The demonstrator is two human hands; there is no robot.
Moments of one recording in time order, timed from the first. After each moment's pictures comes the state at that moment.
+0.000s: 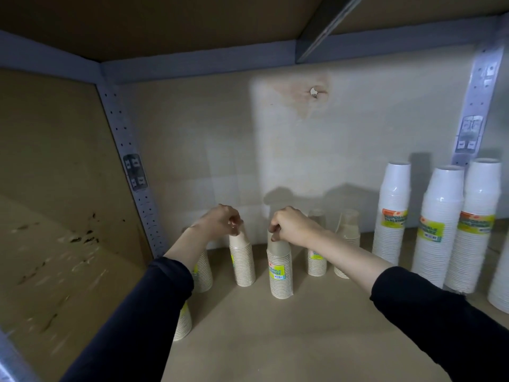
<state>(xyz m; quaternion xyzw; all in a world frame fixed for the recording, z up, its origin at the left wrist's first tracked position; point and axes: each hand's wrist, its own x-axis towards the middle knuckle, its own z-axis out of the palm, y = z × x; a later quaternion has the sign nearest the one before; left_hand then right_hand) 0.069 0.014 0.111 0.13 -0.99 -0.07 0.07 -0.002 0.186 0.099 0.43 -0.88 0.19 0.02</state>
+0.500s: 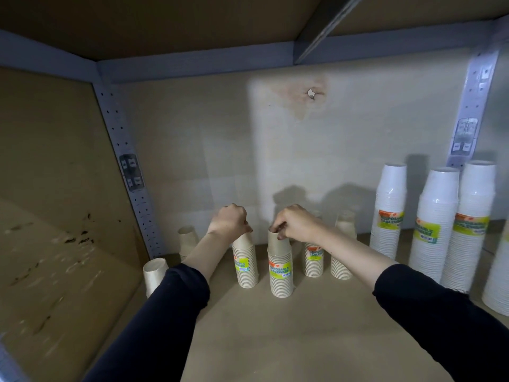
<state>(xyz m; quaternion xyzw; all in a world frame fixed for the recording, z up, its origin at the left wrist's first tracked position) 0.051 0.047 0.101 0.21 -0.97 -0.02 0.12 -0.014 0.198 0.102 0.45 -0.87 0.20 0.03</state>
